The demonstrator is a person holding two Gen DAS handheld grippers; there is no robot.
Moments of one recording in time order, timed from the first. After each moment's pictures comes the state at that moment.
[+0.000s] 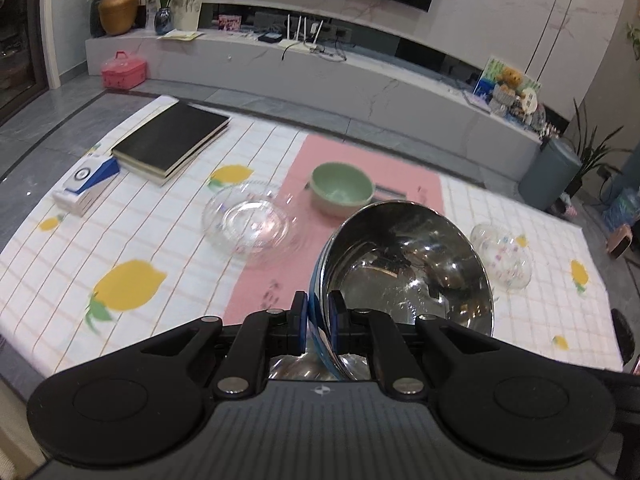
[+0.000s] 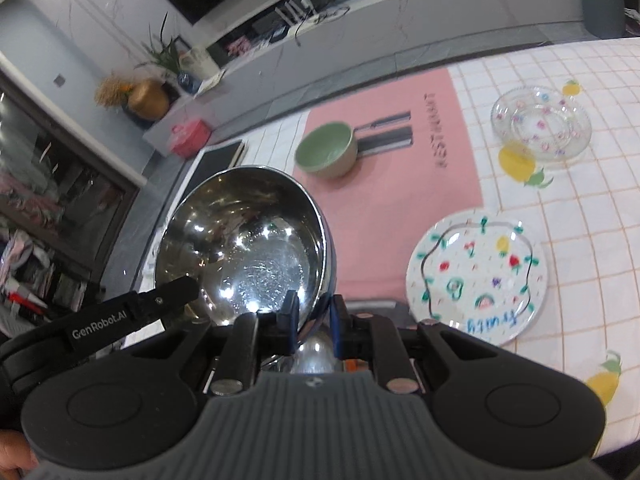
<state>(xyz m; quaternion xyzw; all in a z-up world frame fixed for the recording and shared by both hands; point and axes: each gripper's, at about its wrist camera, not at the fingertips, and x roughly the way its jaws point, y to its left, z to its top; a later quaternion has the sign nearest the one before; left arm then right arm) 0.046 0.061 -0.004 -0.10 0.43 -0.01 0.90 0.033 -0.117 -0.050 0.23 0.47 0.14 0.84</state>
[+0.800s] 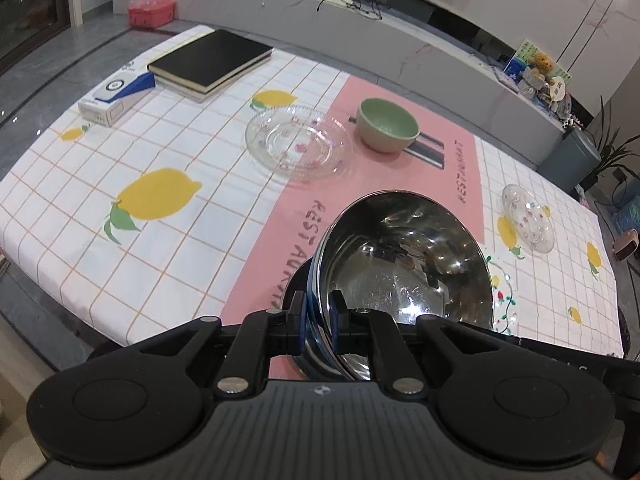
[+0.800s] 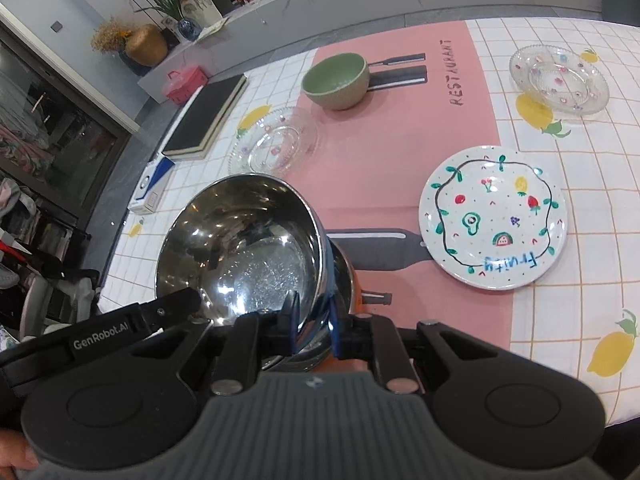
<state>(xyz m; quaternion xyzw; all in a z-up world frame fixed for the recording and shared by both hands) 0.010 0.097 -0.047 -0.15 0.48 0.01 0.86 0.019 -0.086 -0.080 0.18 0.52 0.15 0.82</state>
